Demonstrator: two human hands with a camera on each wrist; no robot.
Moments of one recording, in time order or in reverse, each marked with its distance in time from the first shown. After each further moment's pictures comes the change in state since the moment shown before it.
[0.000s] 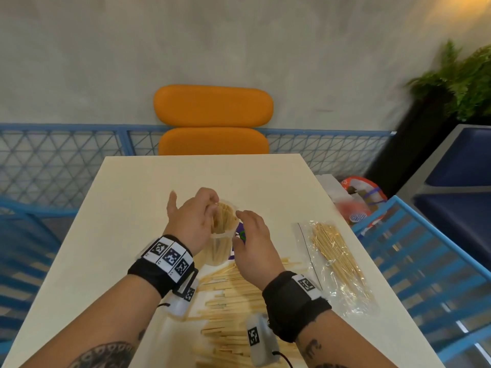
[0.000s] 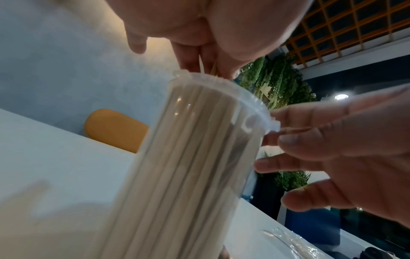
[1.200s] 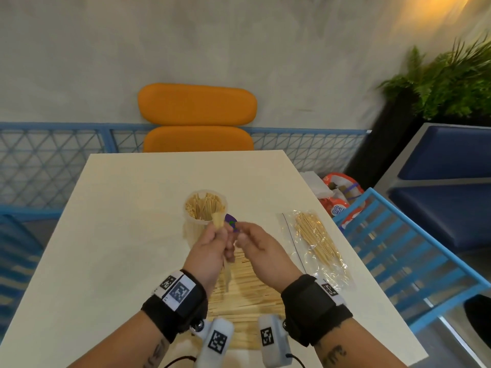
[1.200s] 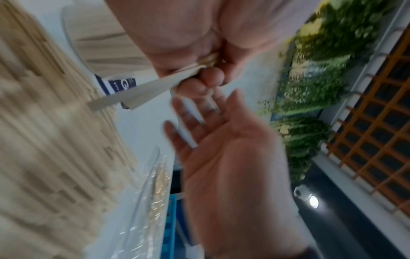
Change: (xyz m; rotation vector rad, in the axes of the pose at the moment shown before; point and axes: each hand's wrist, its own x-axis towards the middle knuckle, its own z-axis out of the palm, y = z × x) left_hand -0.086 0.060 0.033 -1.085 -0.120 -0.482; right_hand -0.059 -0.003 -0.036 0.320 -0.088 0.095
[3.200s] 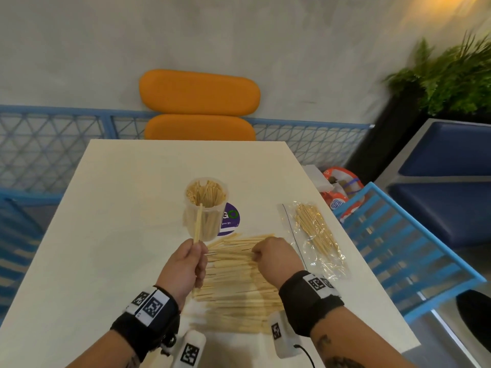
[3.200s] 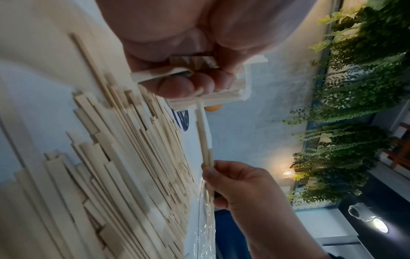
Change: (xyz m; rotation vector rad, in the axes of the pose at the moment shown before) left_hand -0.024 -0.039 -0.054 0.160 0.071 -0.168; right_hand 0.001 0.045 -0.004 -0.823 -0.070 0.237
